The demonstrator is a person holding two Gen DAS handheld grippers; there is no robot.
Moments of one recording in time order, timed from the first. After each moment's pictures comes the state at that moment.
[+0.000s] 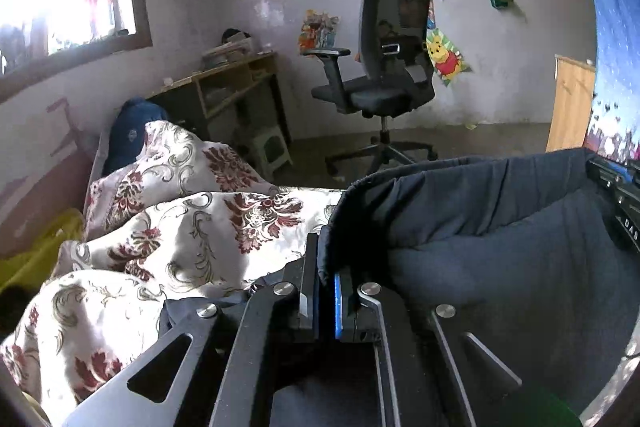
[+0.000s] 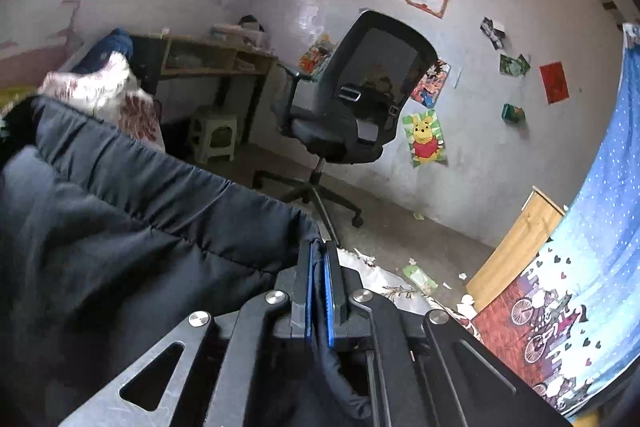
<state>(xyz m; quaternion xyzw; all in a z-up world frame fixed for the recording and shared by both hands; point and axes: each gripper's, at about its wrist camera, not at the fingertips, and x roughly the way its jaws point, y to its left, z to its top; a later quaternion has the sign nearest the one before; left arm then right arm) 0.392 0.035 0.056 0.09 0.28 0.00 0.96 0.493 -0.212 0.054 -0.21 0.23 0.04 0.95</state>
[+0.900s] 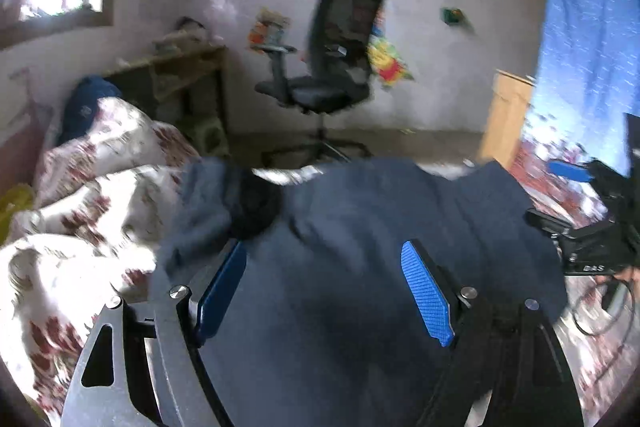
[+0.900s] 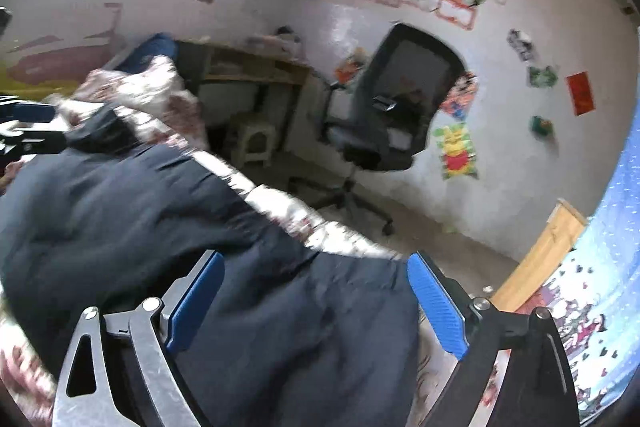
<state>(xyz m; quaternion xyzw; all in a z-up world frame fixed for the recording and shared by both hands) 0.322 0.041 0.059 0.03 0.29 -0.14 0.95 0.425 -0.227 0.051 -0.20 0.23 0.15 0.94</state>
